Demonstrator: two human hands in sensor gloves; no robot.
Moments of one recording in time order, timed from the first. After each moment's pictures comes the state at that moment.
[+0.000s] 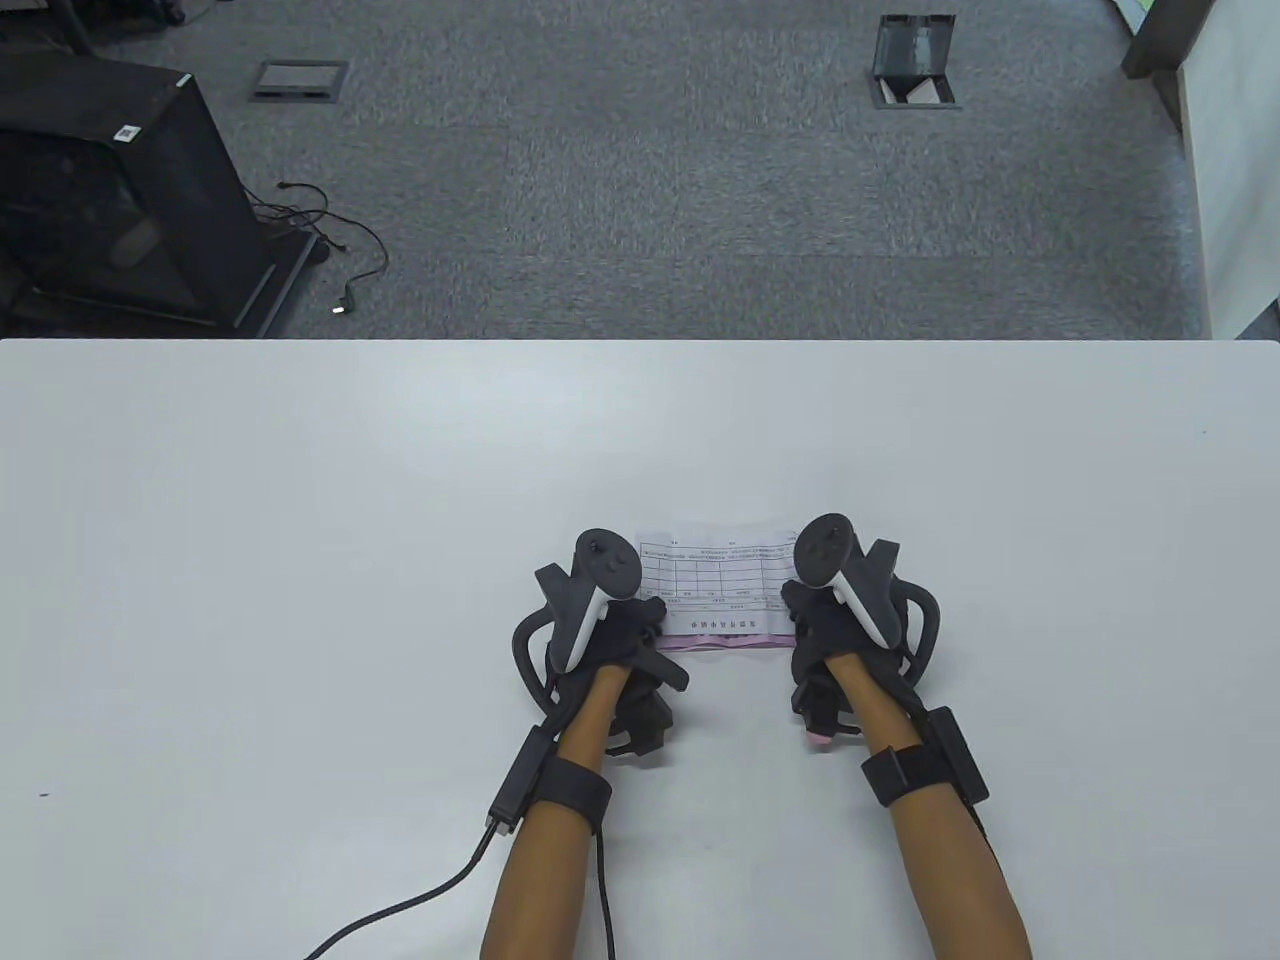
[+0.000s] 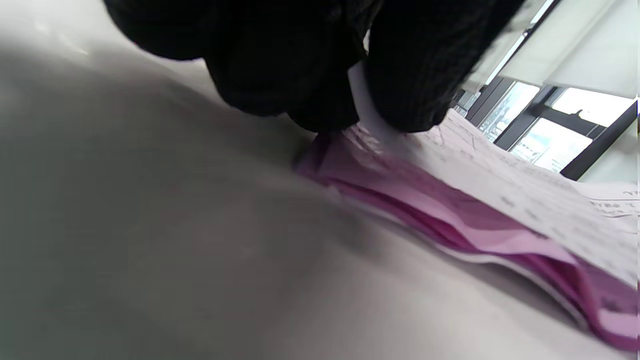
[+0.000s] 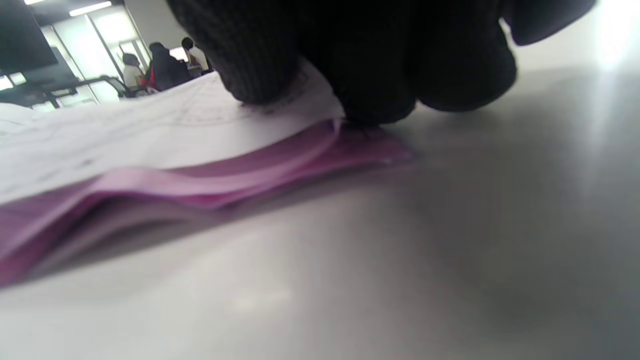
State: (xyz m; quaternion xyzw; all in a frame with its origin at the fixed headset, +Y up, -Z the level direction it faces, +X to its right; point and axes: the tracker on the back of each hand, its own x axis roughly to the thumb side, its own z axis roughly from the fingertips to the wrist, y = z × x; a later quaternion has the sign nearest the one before) left_hand -0.066 -0.772 -0.346 -0.13 0.13 0.21 0.96; right_hand 0.171 -0.768 -0.364 -0.14 0.08 0.98 0.08
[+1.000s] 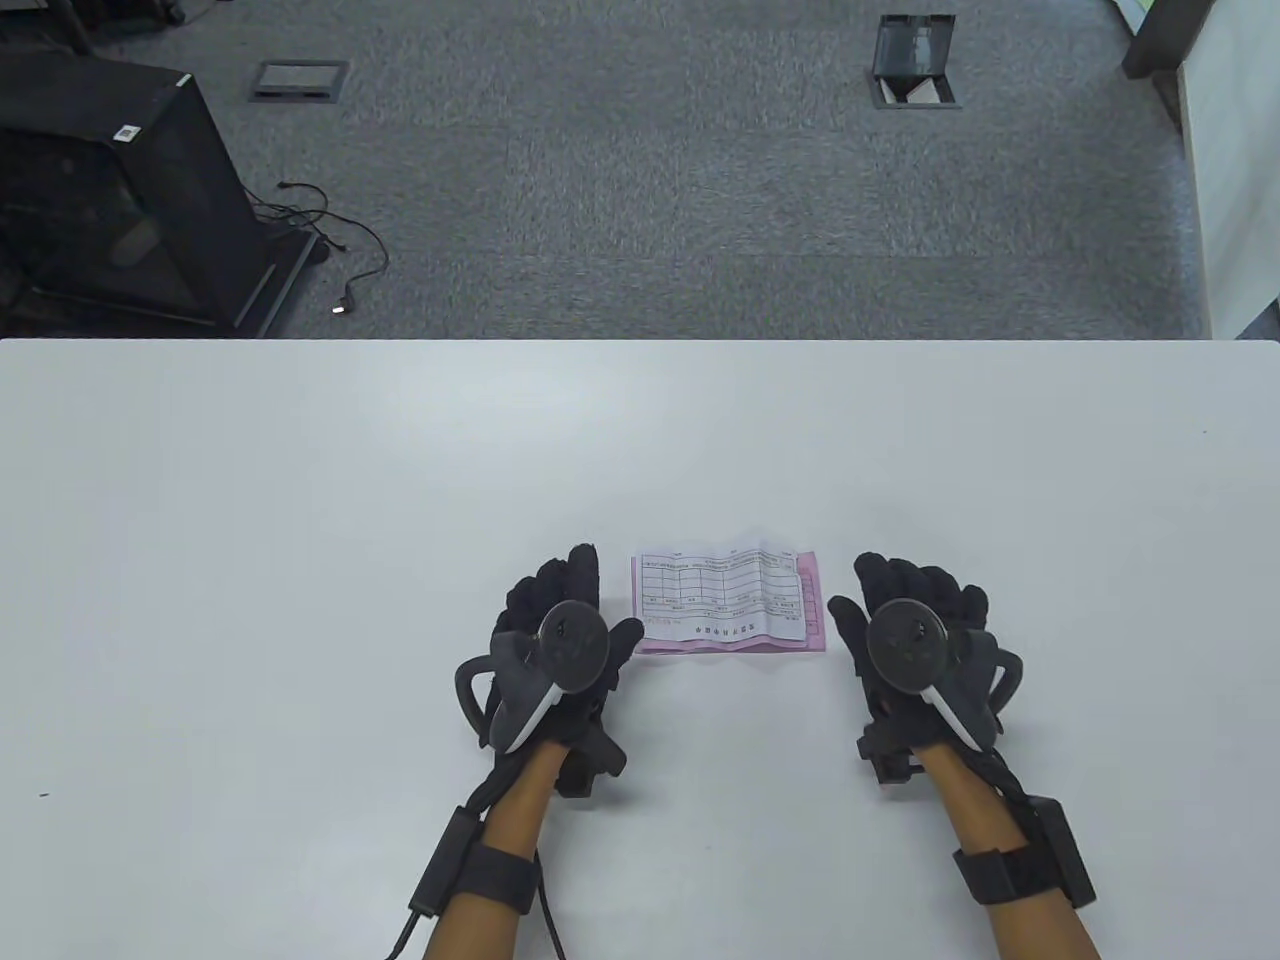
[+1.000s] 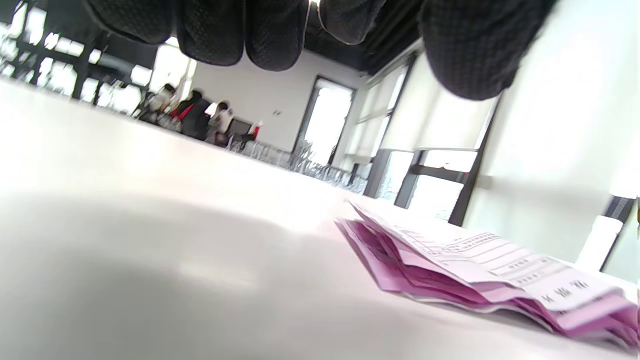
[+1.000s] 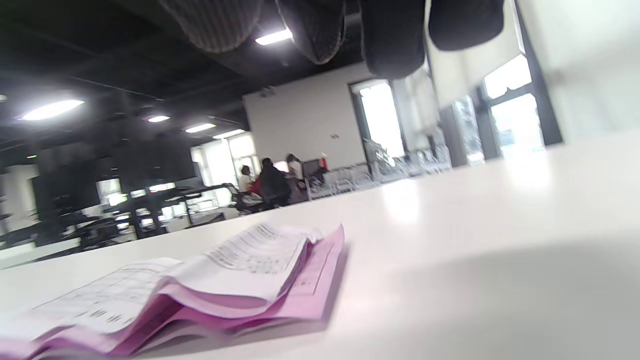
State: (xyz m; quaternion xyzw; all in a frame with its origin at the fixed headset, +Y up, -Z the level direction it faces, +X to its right) left_hand -0.111 -0.732 -0.268 0.06 -0.01 0.15 0.99; right_hand 0.220 -0.711 -0.262 0.00 -0.14 0.98 0.11
